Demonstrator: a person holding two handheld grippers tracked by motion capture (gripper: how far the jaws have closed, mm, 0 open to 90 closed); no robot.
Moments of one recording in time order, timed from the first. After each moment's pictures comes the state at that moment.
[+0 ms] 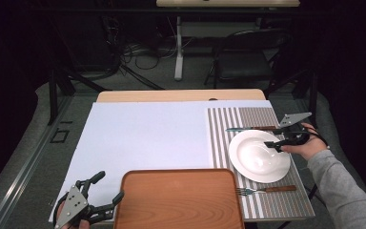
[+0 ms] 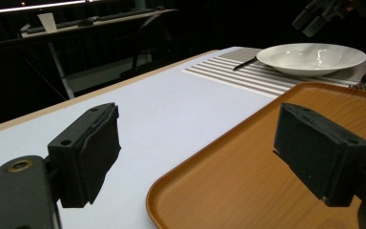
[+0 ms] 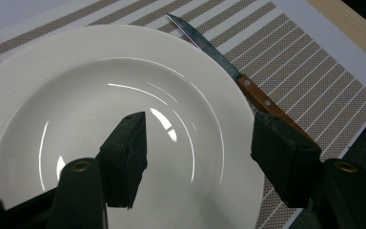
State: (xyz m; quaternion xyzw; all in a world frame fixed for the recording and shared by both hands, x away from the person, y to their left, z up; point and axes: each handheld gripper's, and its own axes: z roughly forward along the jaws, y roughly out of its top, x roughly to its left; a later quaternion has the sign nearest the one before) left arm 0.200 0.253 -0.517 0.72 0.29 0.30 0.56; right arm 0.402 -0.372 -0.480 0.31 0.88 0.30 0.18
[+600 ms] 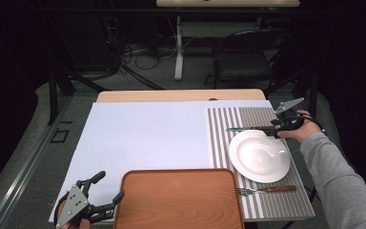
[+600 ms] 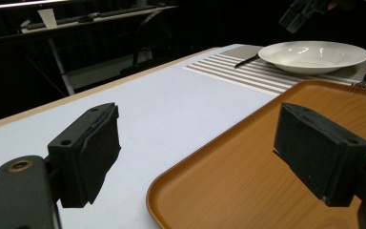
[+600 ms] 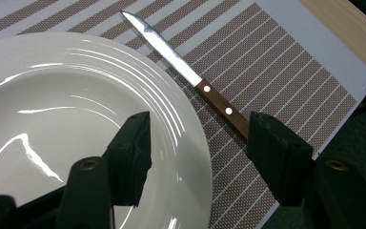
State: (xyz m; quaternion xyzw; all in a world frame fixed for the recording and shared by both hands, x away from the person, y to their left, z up) left arm 0.202 0.252 -0.519 0.72 0.30 0.30 0.55; right arm 0.452 -0.374 -0.476 0.34 0.89 0.26 0.17
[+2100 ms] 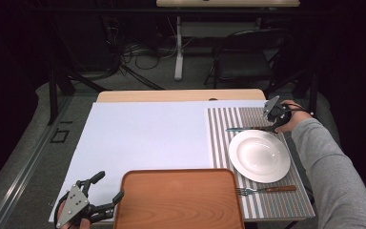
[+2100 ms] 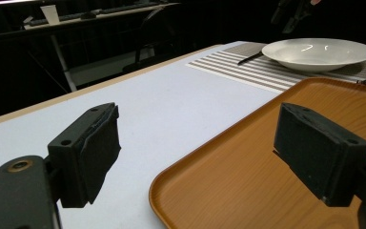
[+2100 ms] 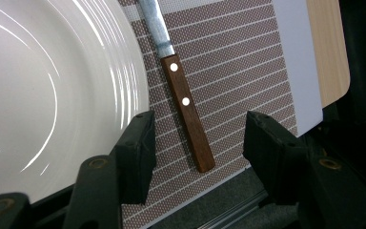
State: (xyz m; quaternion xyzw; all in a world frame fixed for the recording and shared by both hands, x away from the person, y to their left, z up) left arm 0.203 0.254 -0.520 0.72 0.30 0.30 0.55; right arm 0.487 -0.352 -0.474 0.15 0.96 0.08 0.21
